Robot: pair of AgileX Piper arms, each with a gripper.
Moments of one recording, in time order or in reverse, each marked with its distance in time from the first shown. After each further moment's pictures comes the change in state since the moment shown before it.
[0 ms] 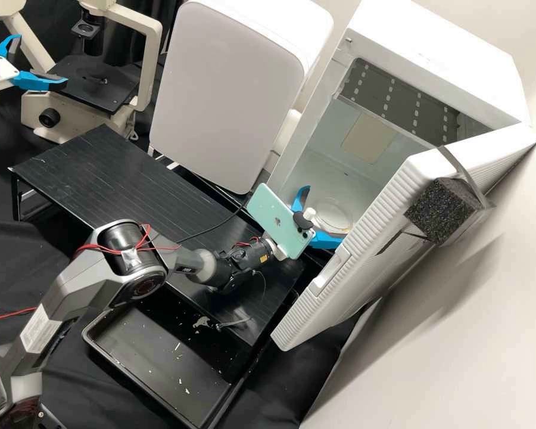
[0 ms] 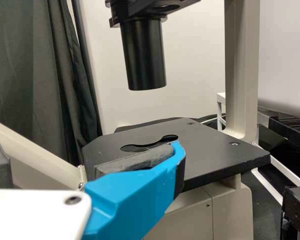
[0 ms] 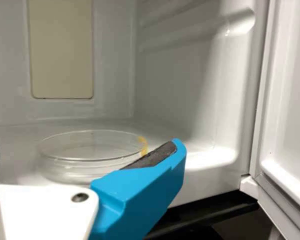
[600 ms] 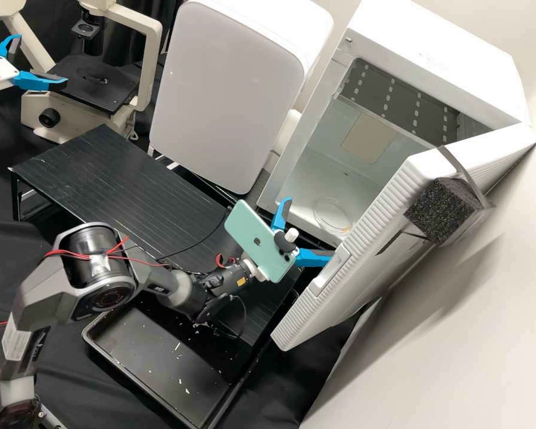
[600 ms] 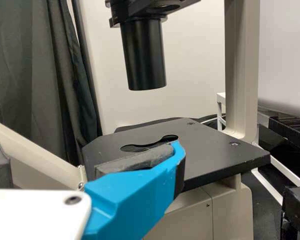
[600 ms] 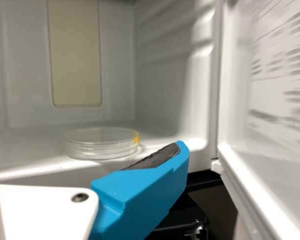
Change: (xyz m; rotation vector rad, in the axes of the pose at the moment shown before) left arm 0.000 0.000 0.000 0.000 0.000 0.000; right arm -0.083 0.029 0.006 0.043 0.078 0.056
